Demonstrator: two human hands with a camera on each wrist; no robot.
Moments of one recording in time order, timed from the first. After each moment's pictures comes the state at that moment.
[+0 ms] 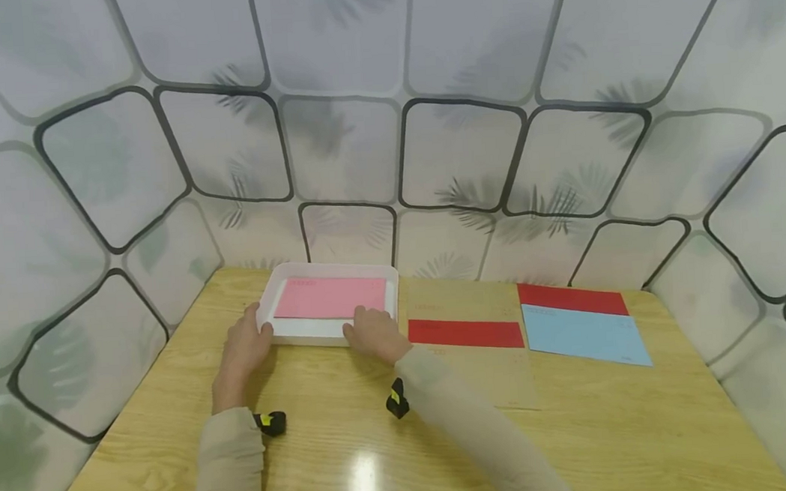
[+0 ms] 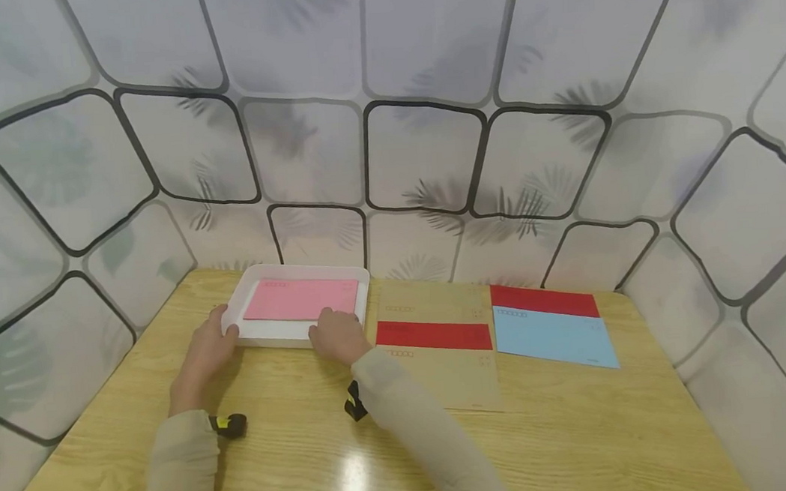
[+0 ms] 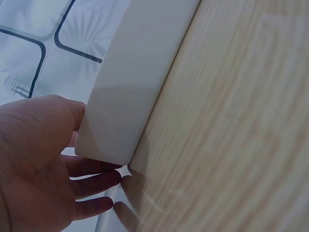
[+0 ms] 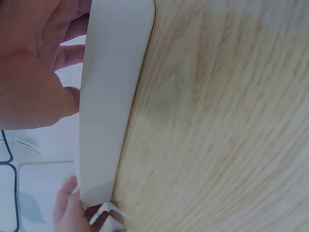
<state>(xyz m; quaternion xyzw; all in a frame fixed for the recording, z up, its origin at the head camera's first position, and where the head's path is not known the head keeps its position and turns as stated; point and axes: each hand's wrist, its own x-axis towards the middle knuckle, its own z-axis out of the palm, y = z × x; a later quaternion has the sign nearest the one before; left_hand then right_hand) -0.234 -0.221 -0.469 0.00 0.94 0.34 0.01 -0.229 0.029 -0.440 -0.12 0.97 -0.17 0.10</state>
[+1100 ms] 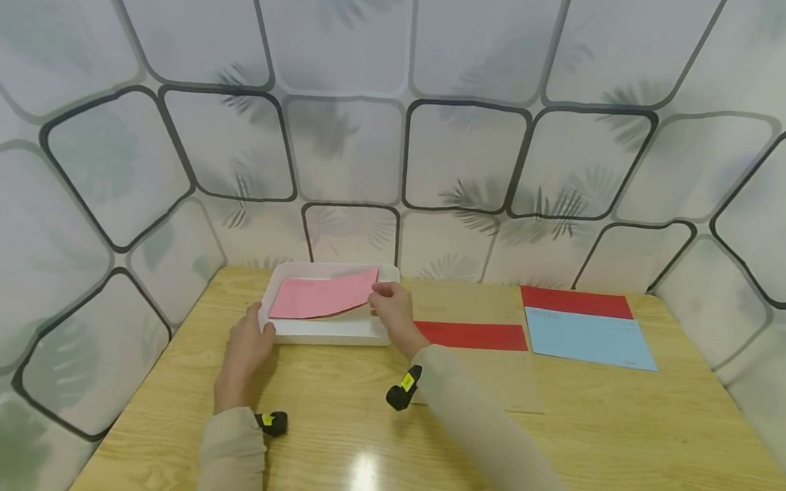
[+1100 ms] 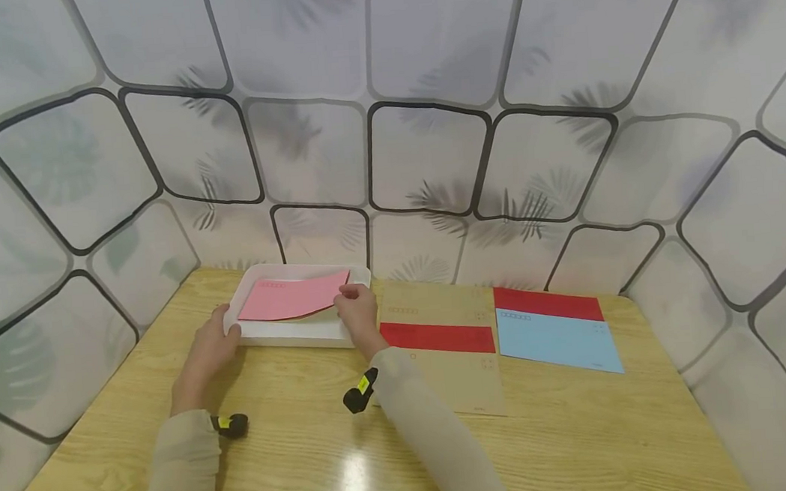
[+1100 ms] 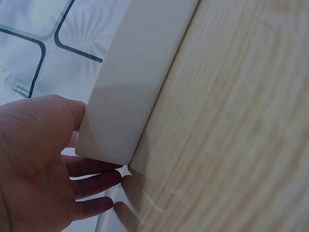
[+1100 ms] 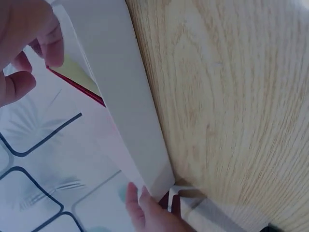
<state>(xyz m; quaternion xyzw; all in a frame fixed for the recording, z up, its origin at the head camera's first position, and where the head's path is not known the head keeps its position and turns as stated) -0.235 -0.221 -0.468 -0.01 0.94 0.35 0.02 -0.254 0.046 -0.447 0.08 0.73 -0.68 -0.03</state>
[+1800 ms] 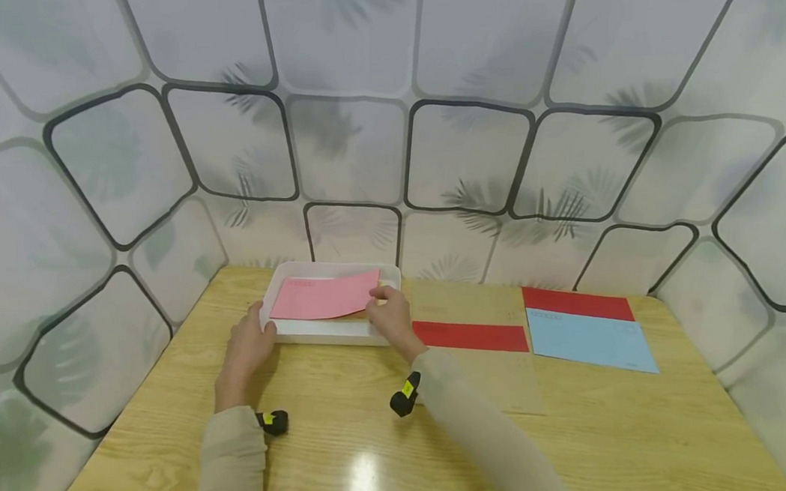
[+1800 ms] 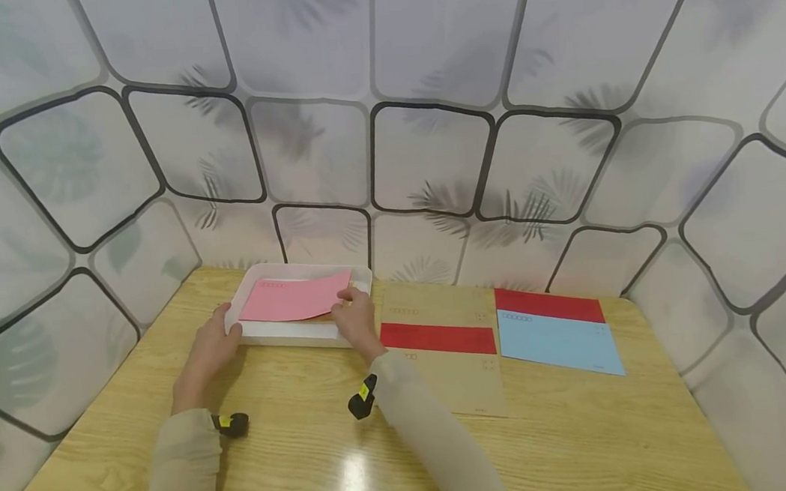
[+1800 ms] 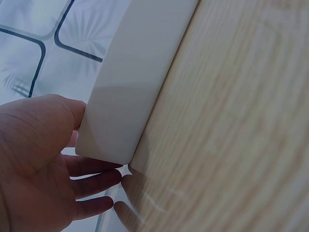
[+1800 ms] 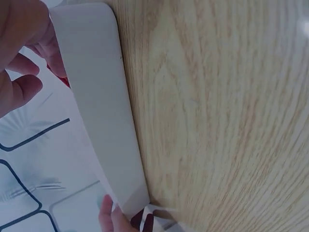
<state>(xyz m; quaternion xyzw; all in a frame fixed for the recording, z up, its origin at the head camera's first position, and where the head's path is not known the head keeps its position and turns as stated) -0.235 -0.221 -0.469 -0.02 0.94 0.35 0.02 -0.249 0.044 -0.453 0.03 0.81 -0.58 -0.04</state>
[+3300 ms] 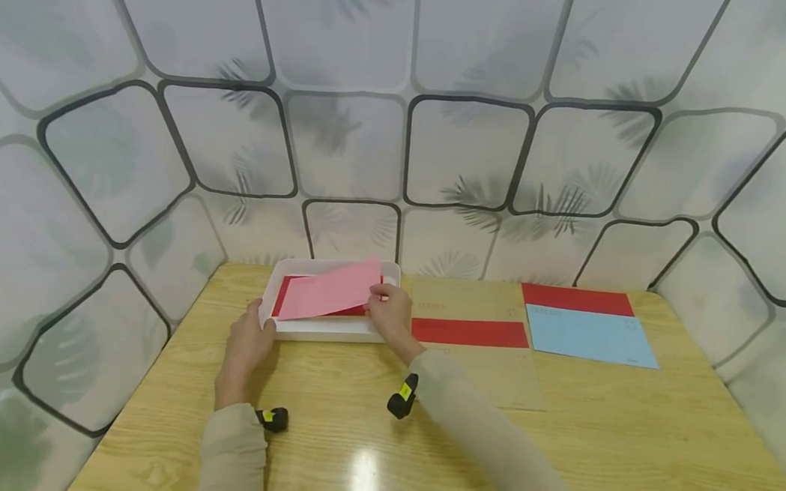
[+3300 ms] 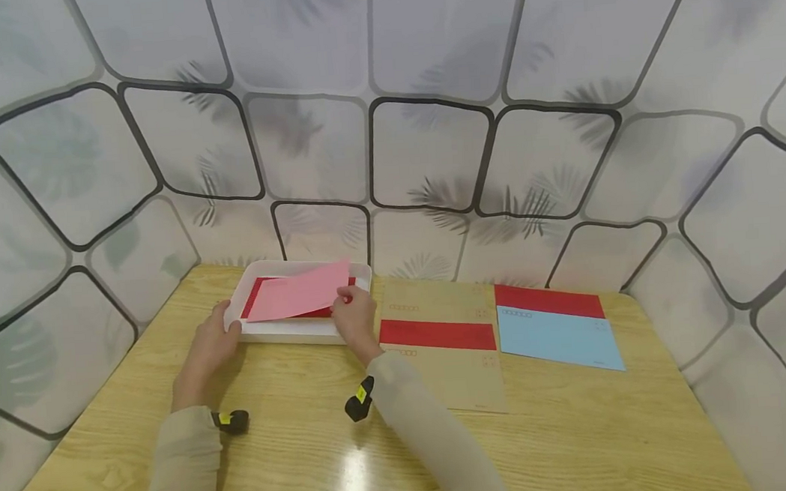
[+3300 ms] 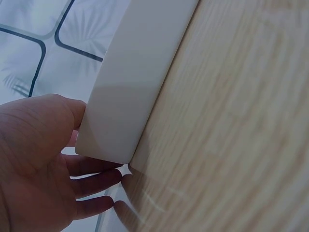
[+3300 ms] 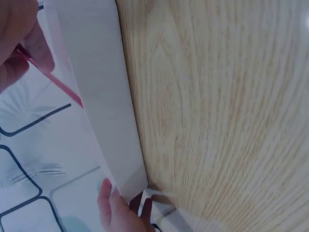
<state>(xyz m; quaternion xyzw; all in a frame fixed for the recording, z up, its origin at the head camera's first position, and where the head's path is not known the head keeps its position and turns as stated) -0.237 -0.221 -0.469 -0.03 0.93 0.35 0.04 -0.245 0.037 -0.450 0.06 0.77 -0.63 -0.08</state>
